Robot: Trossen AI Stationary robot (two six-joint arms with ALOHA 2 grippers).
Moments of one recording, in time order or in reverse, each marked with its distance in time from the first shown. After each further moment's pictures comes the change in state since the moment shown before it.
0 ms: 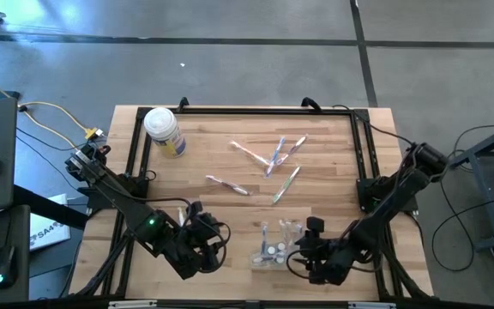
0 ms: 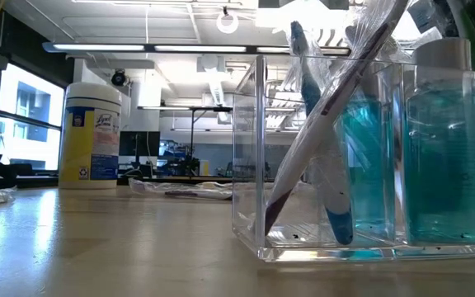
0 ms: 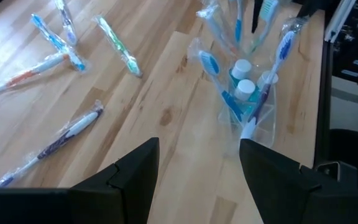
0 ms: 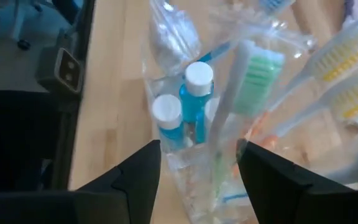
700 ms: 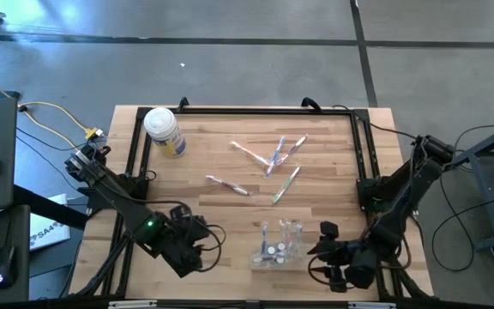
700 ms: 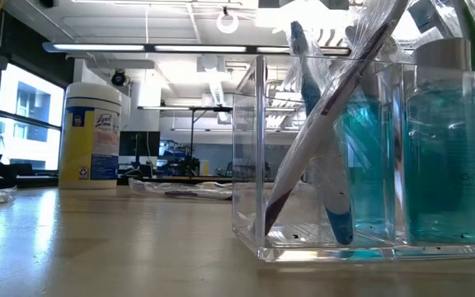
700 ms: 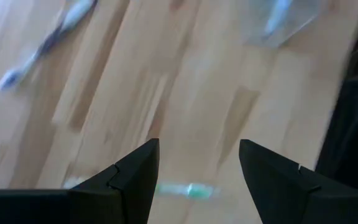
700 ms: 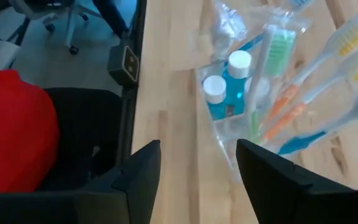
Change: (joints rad) left arm -0.010 0.003 0.000 -0.307 0.314 -0.135; right arm 0.110 -0.126 0.000 -0.056 -0.032 0.093
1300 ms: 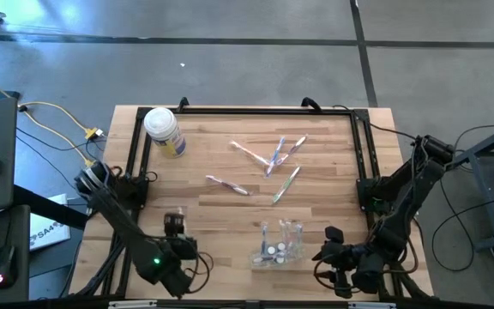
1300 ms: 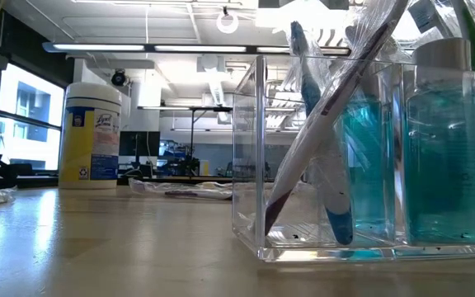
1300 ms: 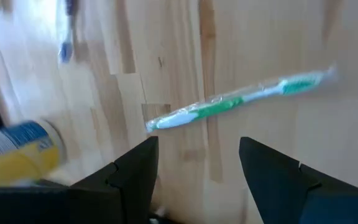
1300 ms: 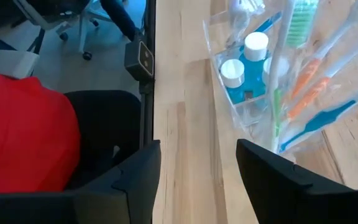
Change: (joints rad) left arm -0.142 0.199 0.000 -0.319 -0.004 0.244; right arm 0.048 0.000 0.000 0.007 -0.004 0.124
